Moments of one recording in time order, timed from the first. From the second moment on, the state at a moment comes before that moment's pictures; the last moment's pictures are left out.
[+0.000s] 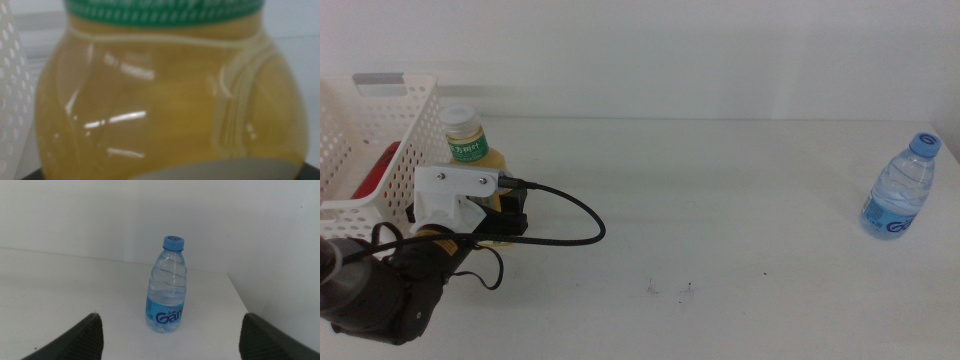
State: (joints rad) left arm -0.14 1.96 -0.55 0.05 -1.05 -0.07; right arm -0.04 0.00 0.00 0.13 0.17 -0.25
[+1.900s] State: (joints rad) left arm -0.14 1.17 -0.64 0.11 -0.03 -0.19; right arm -0.04 0.00 0.00 0.13 0.17 -0.25
